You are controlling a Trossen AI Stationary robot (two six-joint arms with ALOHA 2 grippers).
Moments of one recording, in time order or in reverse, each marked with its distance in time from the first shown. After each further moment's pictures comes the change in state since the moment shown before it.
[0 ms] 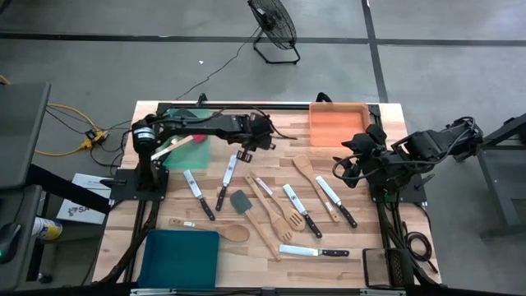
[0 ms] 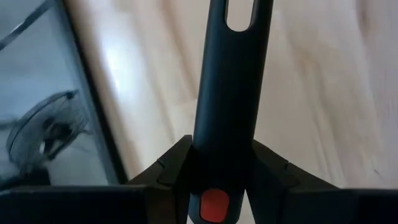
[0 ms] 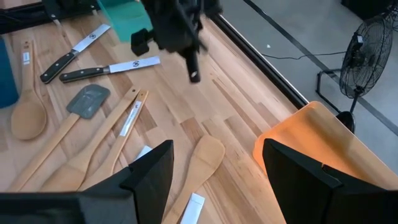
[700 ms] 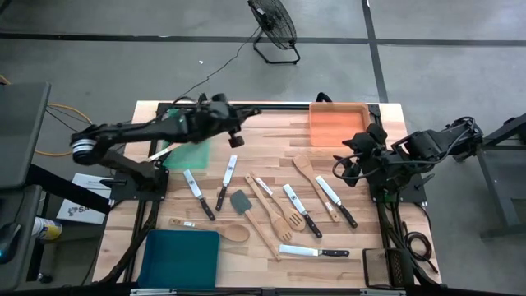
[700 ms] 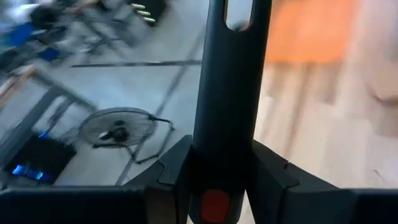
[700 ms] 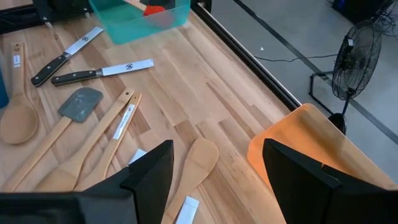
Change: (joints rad) left arm 0.027 -0.583 -0.465 0.545 -0.144 -0.325; right arm 0.000 0.000 0.000 -0.010 0.027 0.003
